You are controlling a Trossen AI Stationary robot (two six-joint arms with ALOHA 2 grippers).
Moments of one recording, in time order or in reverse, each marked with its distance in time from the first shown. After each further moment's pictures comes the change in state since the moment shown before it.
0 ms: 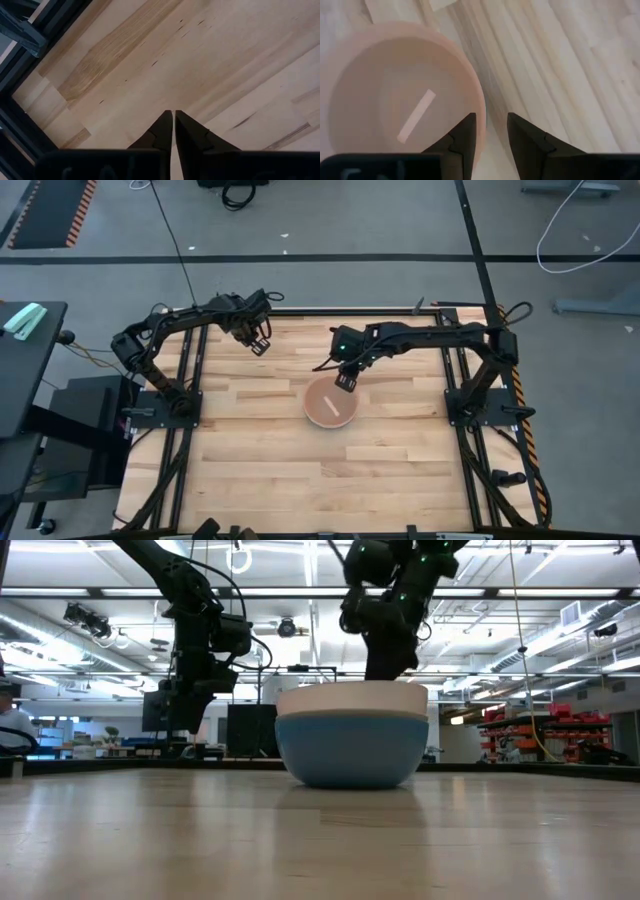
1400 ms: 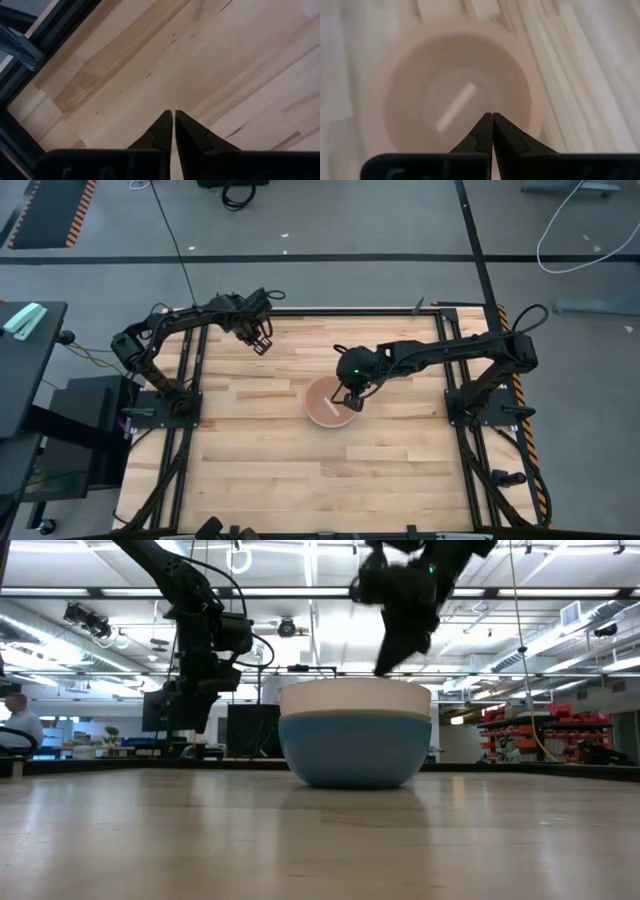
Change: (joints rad) left arm -0.003 0.000 0.000 0.042 0.018 0.013; right arm 0.162 -0.133 -0.151 0.131 0.087 0.015
